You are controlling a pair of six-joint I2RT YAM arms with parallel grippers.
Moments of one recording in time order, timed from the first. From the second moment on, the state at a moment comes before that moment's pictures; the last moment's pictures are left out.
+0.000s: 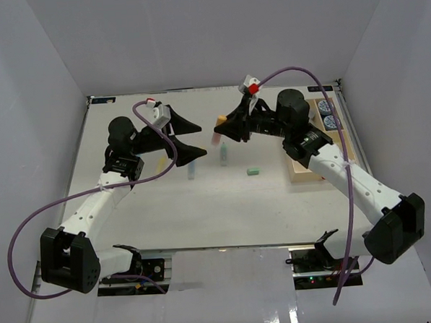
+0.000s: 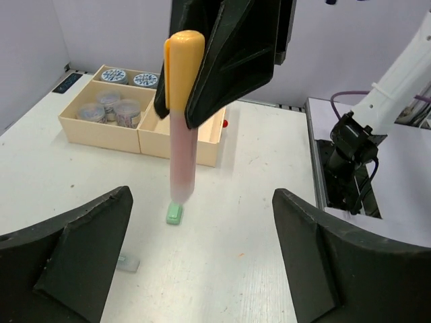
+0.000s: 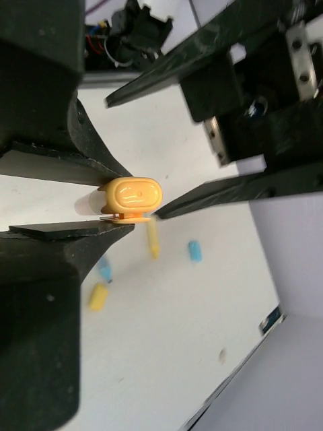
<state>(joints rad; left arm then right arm) -0.30 1.23 0.92 0.50 1.12 -0.22 0.62 1.35 1.26 0.06 -0.69 0.07</state>
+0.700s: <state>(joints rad) -0.31 1.25 1.00 0.09 0.10 -0.20 -0.15 1.08 0.65 0.04 -0.27 0.43</state>
